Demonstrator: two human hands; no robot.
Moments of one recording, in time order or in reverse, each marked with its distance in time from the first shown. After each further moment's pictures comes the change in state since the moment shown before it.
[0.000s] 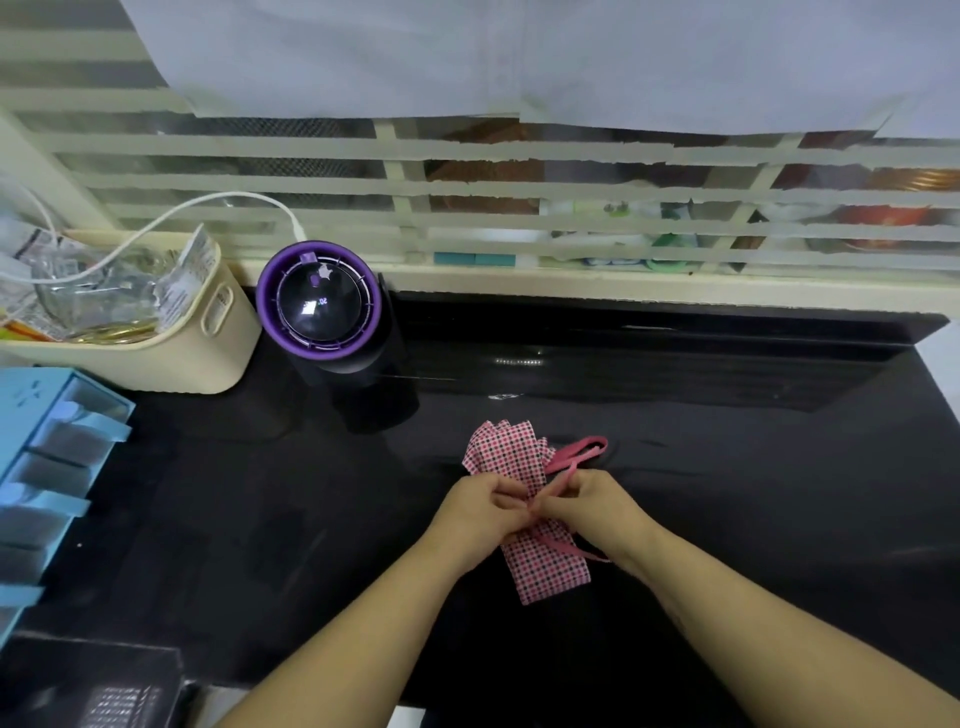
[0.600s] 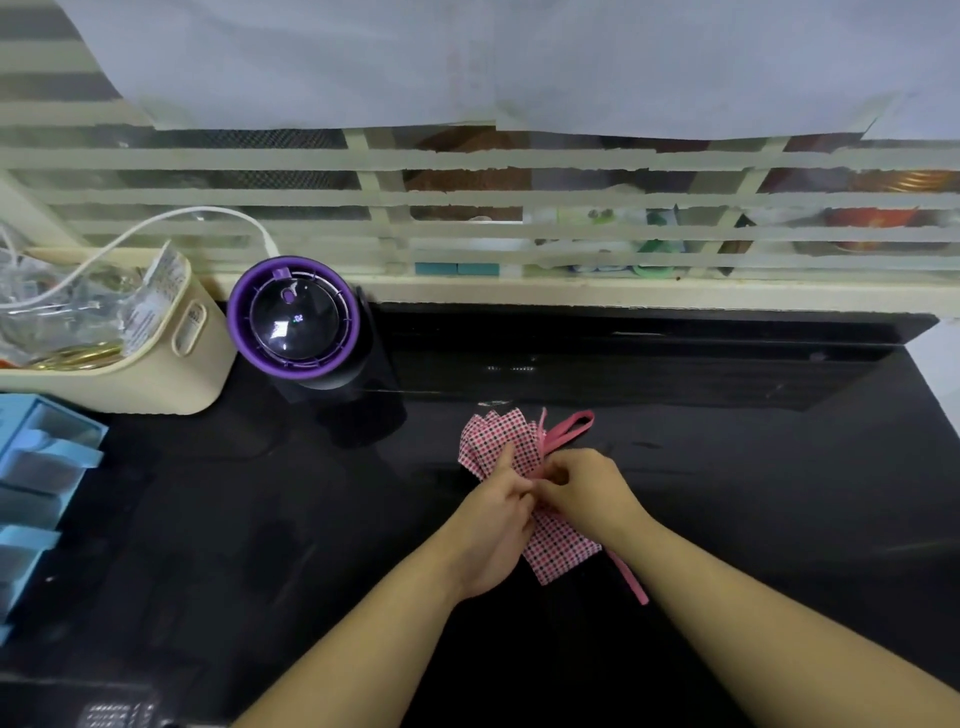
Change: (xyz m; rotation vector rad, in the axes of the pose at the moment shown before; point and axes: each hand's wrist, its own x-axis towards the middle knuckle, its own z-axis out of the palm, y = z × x) left_hand -0.006 0.035 0.017 -0.693 -0.294 0.001; right_hand 0.022 -0.015 -0.011 -0.464 0.179 -0.155
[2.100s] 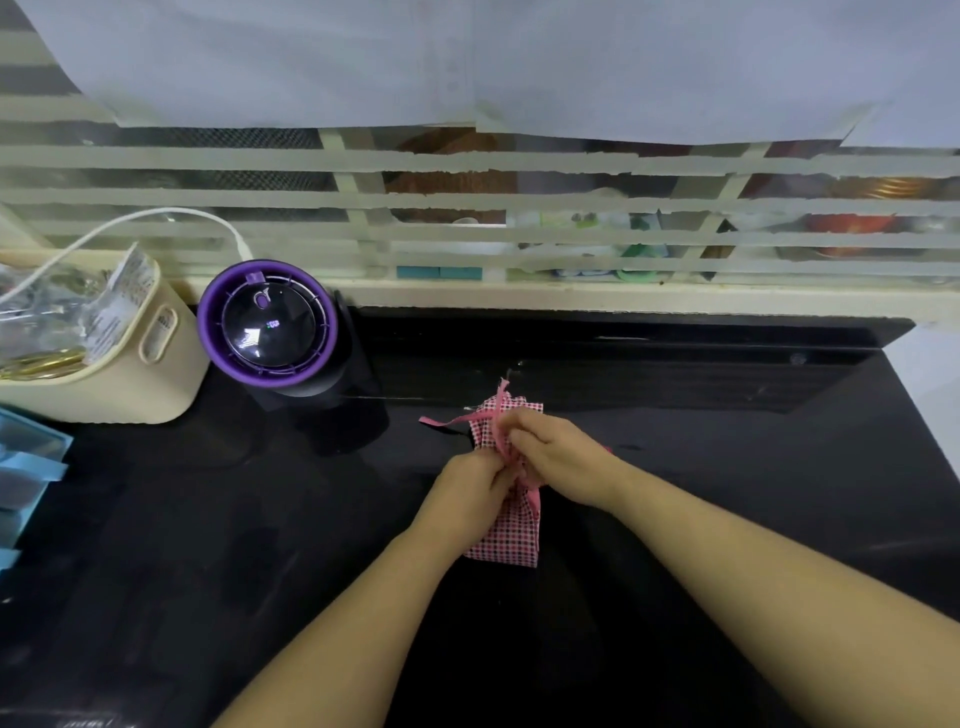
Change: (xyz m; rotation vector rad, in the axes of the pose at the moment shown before) left_hand 0.049 0.005 -0.030 1.241 0.264 0.342; right_hand 0.026 -0.021 -0.029 0.113 -0.196 -0.247
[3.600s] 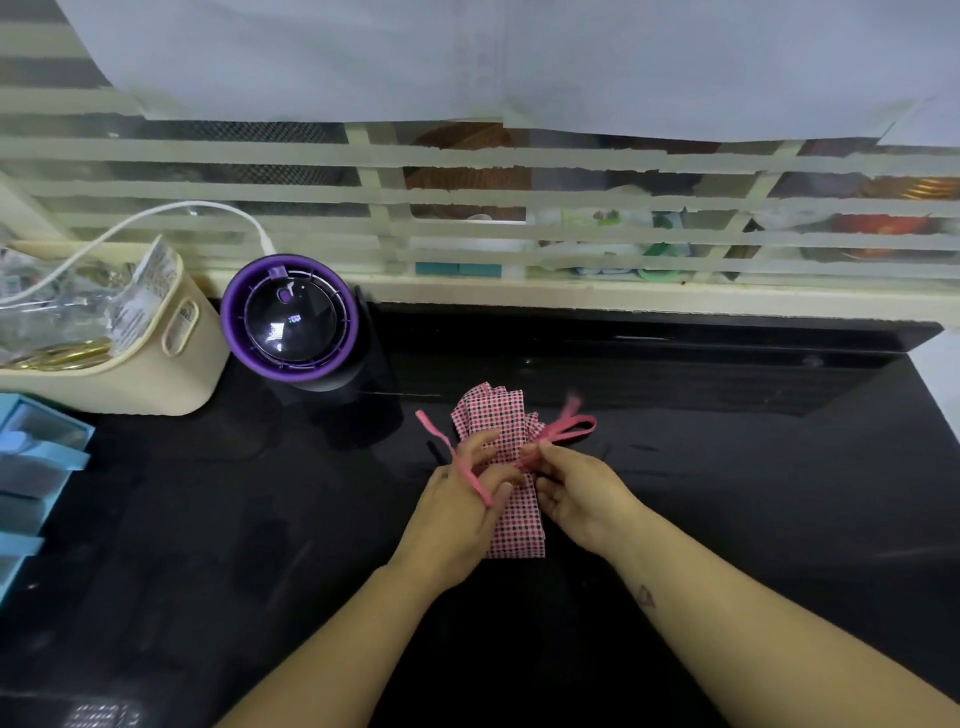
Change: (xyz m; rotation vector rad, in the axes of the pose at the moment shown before) left_hand -0.030 -0.034 -0.005 0.177 0.085 0.211; right_hand -0.006 0.010 0.038 1.119 0.269 0.539
